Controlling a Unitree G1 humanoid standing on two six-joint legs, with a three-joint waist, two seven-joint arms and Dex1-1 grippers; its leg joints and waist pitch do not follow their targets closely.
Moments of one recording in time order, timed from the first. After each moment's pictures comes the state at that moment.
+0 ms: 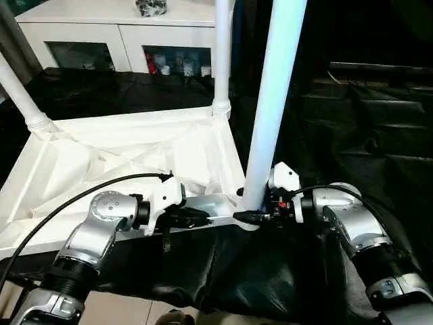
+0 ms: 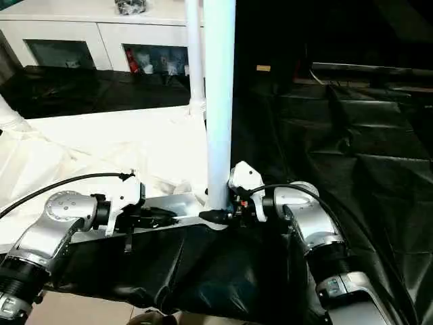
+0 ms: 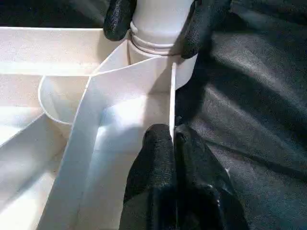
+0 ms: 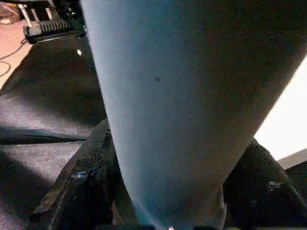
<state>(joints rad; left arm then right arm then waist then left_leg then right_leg) -0.37 0.42 -0.21 0.37 -0.07 0.02 -1.22 -0.48 -0.32 0.20 0.49 0.08 0.06 1.21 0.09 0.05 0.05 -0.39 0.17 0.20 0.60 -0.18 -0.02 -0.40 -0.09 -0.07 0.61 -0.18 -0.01</state>
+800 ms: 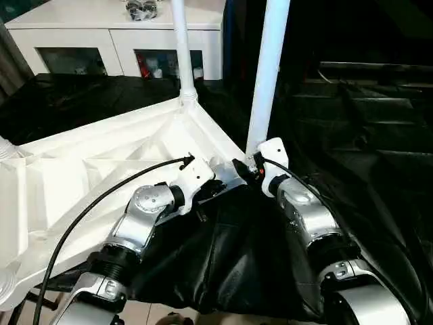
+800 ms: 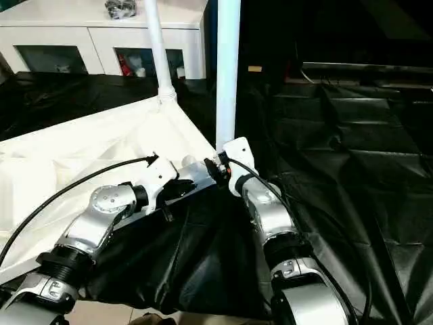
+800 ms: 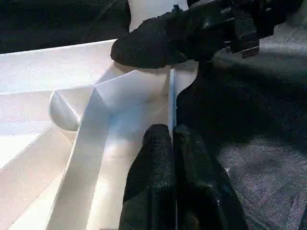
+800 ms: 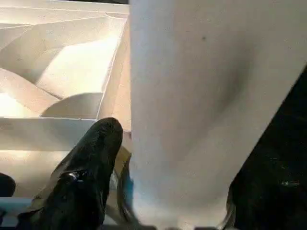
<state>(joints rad) -0.48 0.19 -0.20 0.50 0.11 0.07 -0.77 -0.60 -0.03 0.03 0.77 -0.04 0.00 0.37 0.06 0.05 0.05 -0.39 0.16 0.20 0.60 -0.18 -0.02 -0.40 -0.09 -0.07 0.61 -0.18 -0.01</state>
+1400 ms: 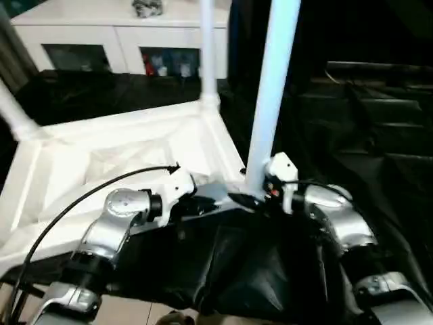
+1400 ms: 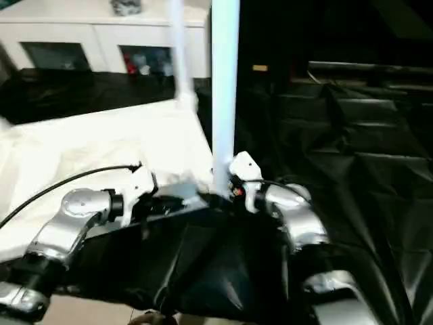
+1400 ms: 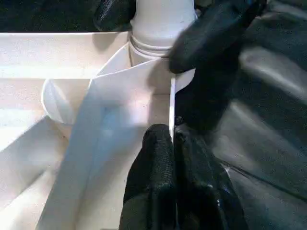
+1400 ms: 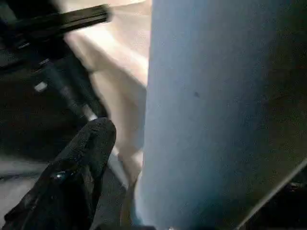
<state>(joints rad) -0.40 0.35 -0.20 0.41 -0.03 0.04 -1.12 -0.48 -0.27 0.16 0.56 0.08 -0.03 1.08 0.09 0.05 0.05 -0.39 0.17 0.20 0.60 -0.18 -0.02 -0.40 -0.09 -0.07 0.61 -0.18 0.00</state>
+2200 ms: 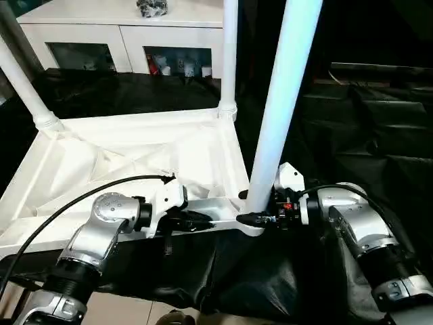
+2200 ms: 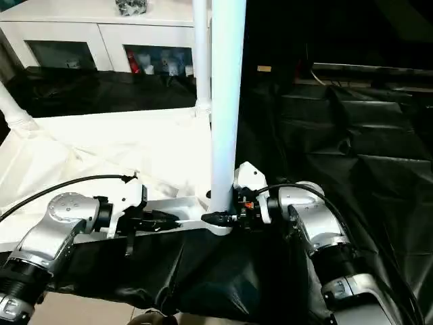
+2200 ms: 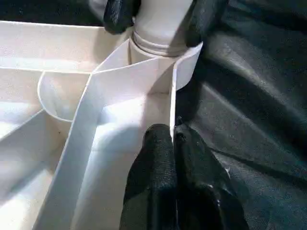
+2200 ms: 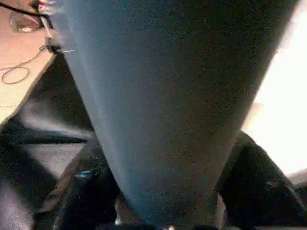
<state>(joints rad) -0.36 0.42 -0.22 0.36 -0.08 0.04 -1.26 -0.46 -0.36 0.21 0.44 0.13 0.08 1.30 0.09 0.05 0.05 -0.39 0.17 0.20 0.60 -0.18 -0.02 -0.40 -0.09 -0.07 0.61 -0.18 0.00</state>
